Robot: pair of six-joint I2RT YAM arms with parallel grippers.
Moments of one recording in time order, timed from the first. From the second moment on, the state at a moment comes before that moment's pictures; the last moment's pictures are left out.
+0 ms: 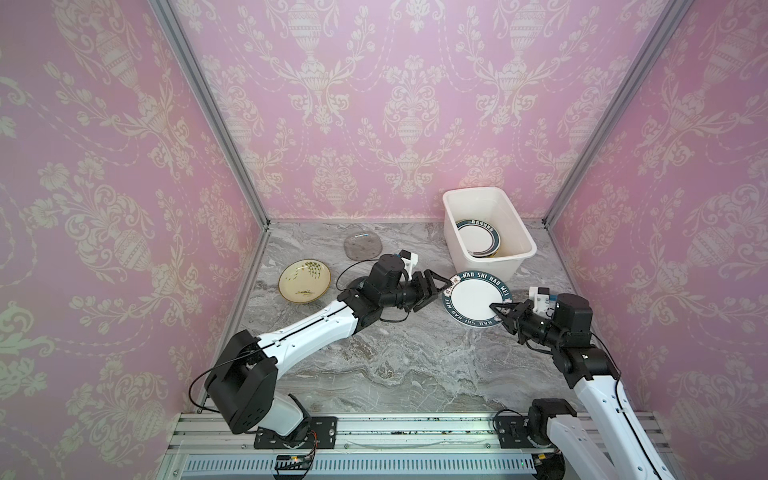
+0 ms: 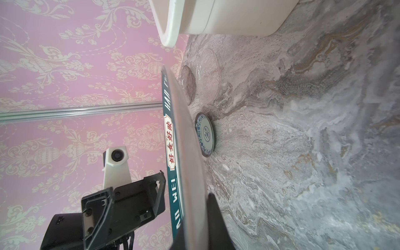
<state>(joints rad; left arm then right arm) -0.72 1.42 1.04 0.04 0.43 -1.19 -0.03 0.69 0.56 -0.41 -0.63 1.15</state>
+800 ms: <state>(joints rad) -0.40 1.06 0.99 -0.15 0.33 -0.91 -0.02 1.35 1.20 -0.15 -0.30 1.38</state>
